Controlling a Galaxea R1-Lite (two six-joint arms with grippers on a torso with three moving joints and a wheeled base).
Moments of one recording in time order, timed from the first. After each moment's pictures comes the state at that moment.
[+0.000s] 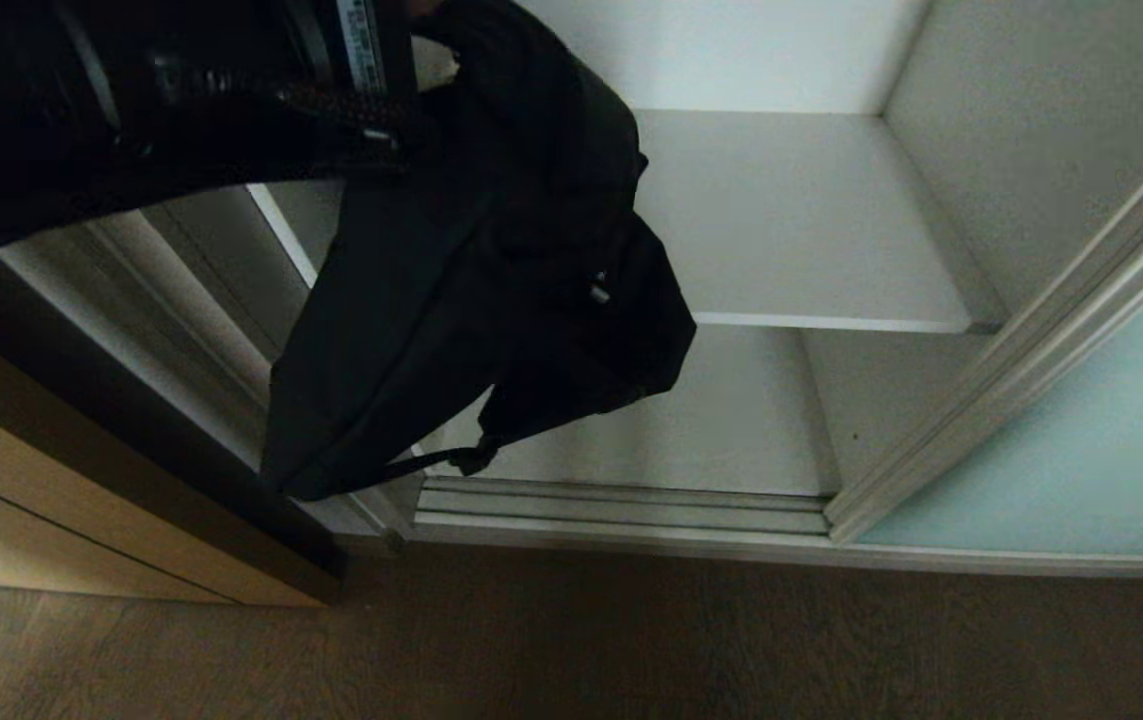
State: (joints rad) left arm -0.75 1.43 -1.45 -0.14 0.30 0.10; right arm 0.00 0.00 0.00 0.00 0.00 -0.01
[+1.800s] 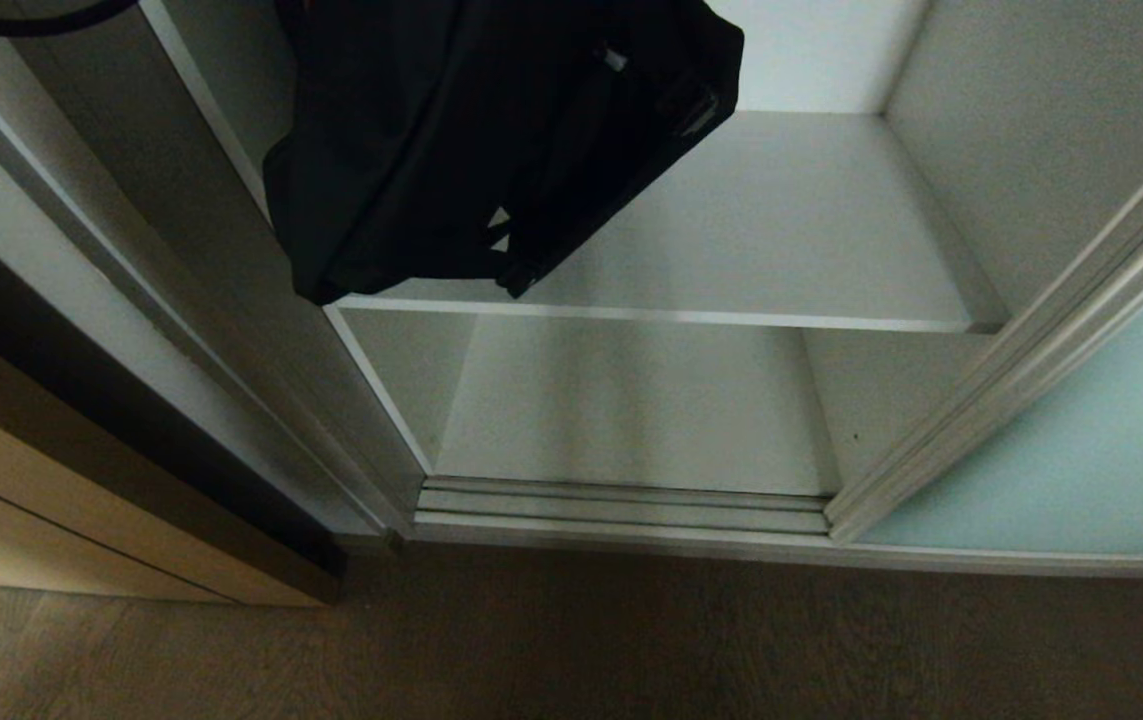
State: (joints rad) left arm -0.81 1.71 -1.94 -0.49 0.37 0.33; right arm 0.00 0.00 0.00 0.00 0.00 -0.01
